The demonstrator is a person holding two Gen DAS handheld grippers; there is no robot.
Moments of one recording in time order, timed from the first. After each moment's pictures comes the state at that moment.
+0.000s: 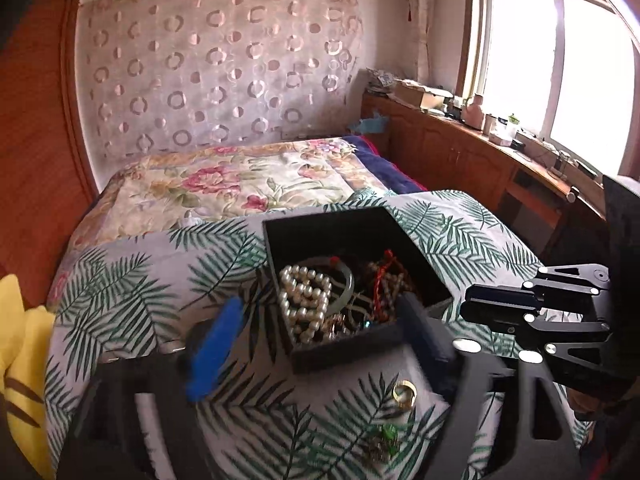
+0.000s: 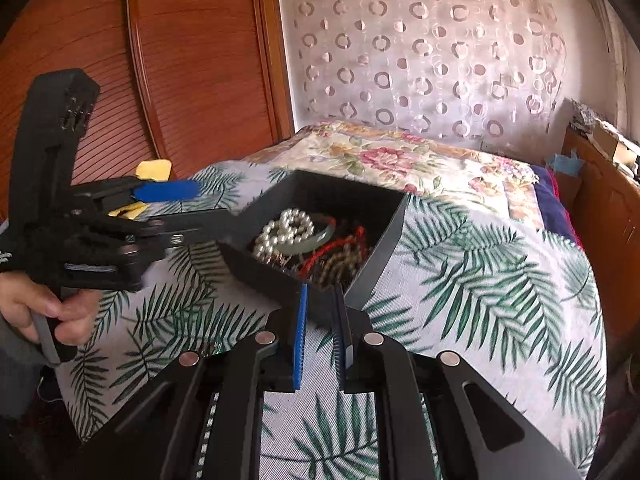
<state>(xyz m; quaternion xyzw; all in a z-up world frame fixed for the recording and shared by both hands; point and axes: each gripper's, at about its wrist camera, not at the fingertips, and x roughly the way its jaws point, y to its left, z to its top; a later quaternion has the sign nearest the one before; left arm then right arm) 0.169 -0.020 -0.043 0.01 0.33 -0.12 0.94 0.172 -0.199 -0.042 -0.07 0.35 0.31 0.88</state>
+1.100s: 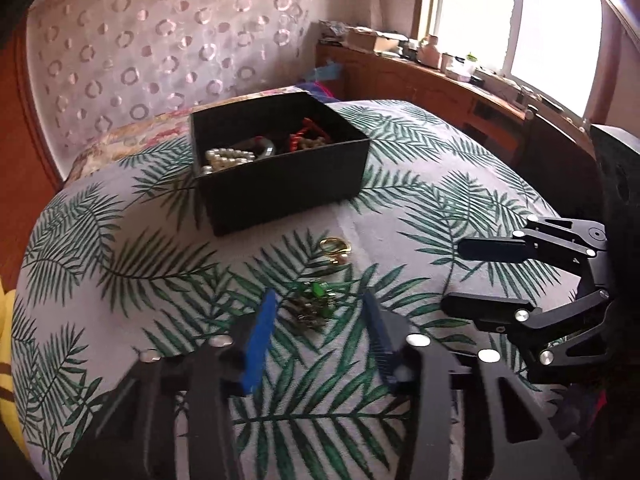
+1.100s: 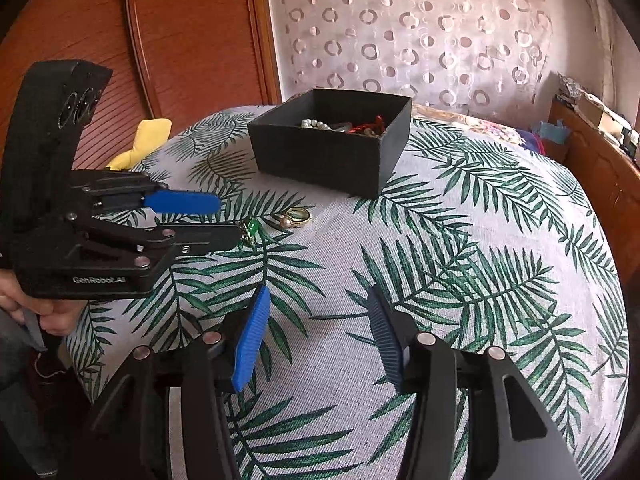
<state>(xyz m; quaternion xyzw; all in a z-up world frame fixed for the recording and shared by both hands) 0.099 -0.052 -0.093 0.06 0.40 -0.19 0.89 0.093 -0.209 -0.087 -0.07 0.38 0.28 0.88</state>
